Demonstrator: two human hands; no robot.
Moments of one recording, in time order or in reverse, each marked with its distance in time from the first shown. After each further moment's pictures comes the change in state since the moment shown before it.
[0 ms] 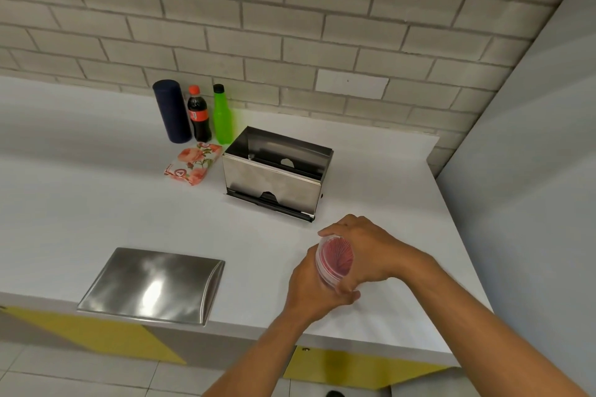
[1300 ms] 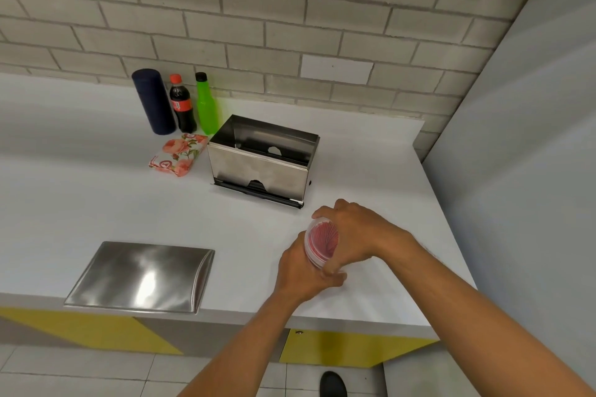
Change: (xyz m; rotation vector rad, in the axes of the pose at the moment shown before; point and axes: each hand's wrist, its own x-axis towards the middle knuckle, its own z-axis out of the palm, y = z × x) left_hand 0.004 -0.004 0.000 0.055 0.023 -0.011; right_hand -0.004 -0.014 -0.005 -0.124 -0.012 0.106
